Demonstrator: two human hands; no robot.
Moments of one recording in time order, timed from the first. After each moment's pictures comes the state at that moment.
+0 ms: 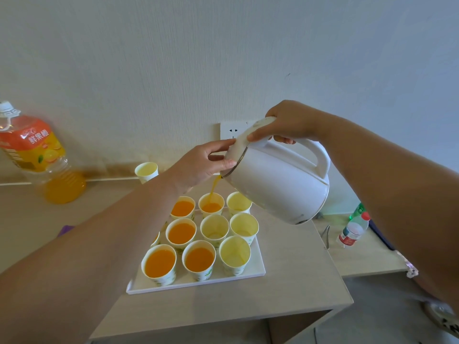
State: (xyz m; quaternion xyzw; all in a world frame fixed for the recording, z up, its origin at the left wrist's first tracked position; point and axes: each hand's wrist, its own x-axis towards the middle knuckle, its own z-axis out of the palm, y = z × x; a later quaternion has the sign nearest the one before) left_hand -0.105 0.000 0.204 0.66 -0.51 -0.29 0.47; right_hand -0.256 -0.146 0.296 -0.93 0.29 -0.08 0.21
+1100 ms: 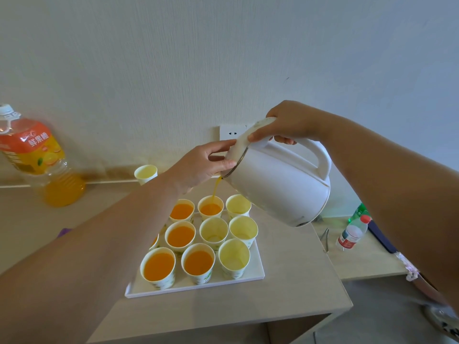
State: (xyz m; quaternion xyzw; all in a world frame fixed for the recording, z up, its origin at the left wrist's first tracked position) left_hand -0.105 0.000 0.207 0.65 -0.51 -0.29 0.48; right_hand -0.256 -0.145 0.300 -0.93 0.29 -0.08 0.21
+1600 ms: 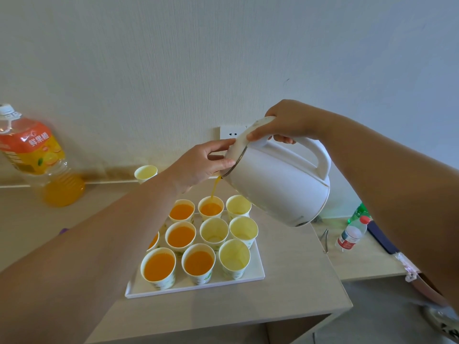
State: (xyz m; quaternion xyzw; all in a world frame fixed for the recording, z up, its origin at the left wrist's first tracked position) left_hand -0.103 0.001 0.210 0.66 -0.51 -0.29 0.48; right_hand -0.255 -0.143 0.304 -0.93 0.28 -0.07 0.20
